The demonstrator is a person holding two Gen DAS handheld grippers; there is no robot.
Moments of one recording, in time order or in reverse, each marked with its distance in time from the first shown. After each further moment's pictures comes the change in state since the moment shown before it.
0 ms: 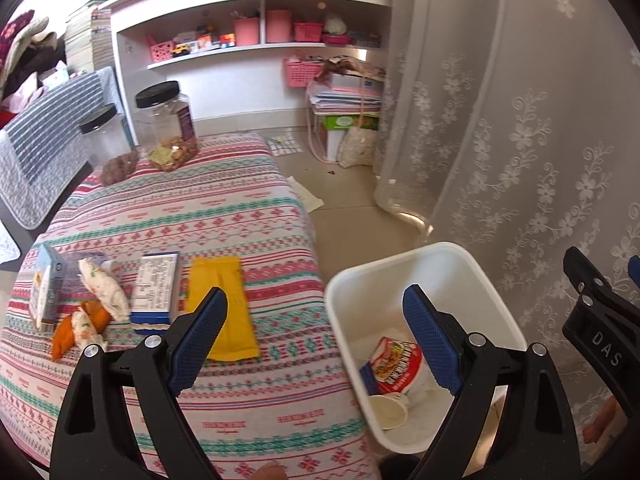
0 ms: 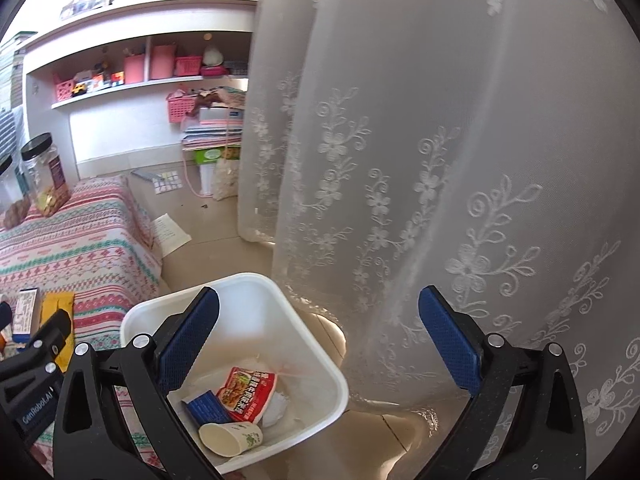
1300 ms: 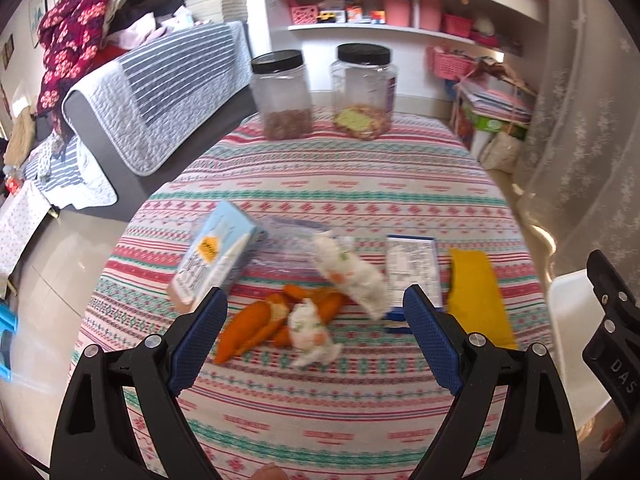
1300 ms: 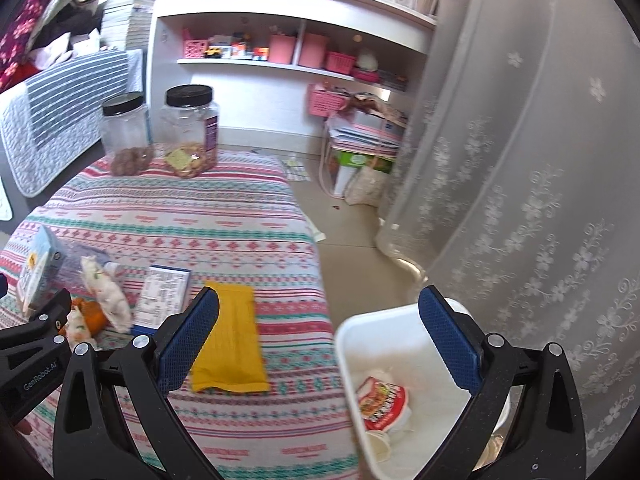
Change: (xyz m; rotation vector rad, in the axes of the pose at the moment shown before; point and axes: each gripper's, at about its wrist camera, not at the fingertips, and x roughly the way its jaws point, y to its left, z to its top) left arm -0.011 0.216 -0.016 -0.171 0.080 0.320; right arm -0.050 0.215 0.000 -0.252 -0.022 0.282
